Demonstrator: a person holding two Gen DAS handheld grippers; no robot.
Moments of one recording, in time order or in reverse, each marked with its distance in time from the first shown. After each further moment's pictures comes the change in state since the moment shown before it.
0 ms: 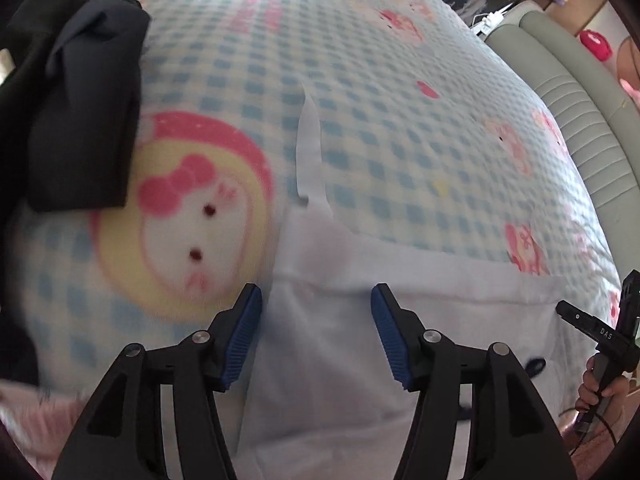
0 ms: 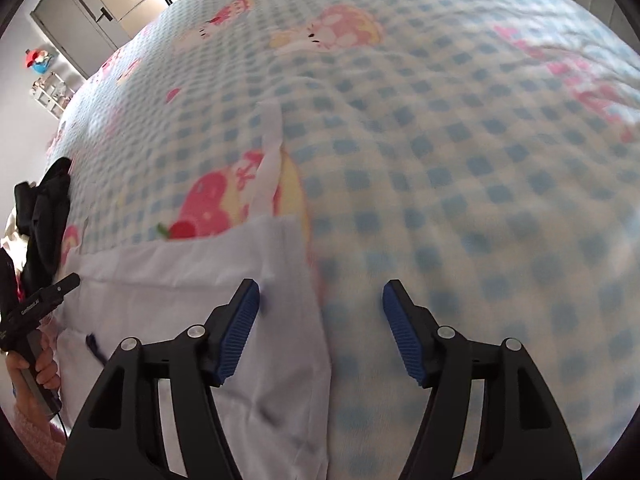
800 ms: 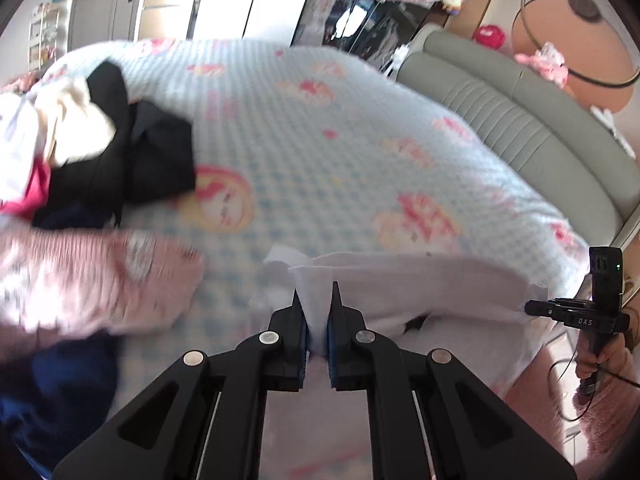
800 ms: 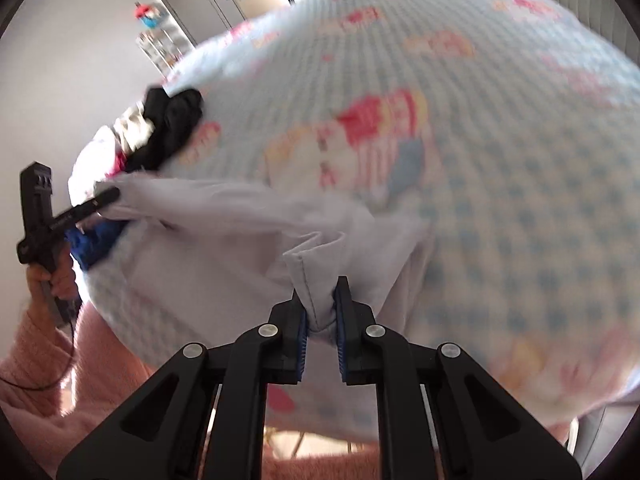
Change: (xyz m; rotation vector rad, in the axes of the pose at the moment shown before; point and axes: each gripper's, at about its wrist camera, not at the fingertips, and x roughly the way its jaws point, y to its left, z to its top) left arm -0.175 0.010 -0.142 0.220 -0.230 -0.110; right arm -0.113 0.048 -0.187 -0.241 -0.042 0.232
